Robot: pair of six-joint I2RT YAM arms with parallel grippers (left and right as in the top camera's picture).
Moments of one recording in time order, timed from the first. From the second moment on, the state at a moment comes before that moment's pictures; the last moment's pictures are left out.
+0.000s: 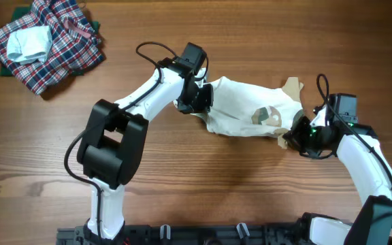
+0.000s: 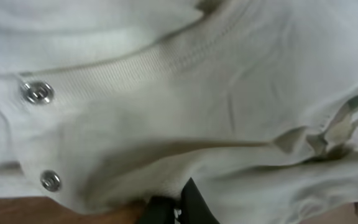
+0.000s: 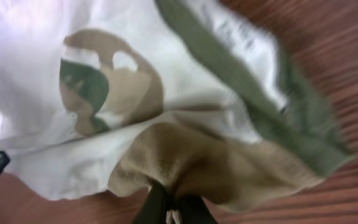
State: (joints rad) left arm -0.49 2.12 1.52 -0.76 0.39 -0.50; right arm -0.18 1.40 0.70 -0.62 -0.38 0.54
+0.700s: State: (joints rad) left arm -0.49 2.12 1.52 -0.69 0.28 -0.50; right arm -0.18 1.40 0.70 -0.53 -0.32 0.55
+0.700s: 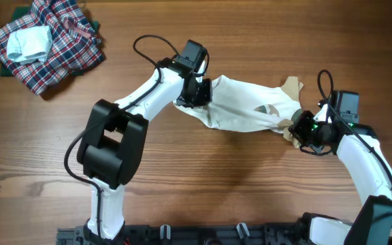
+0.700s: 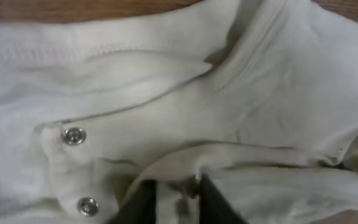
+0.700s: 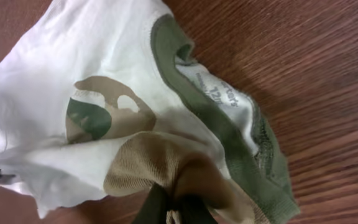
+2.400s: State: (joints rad) left arm -0.63 1.98 1.30 -0.61 0.46 -0.74; right arm -0.18 1.40 0.70 -0.54 -0.36 0.55
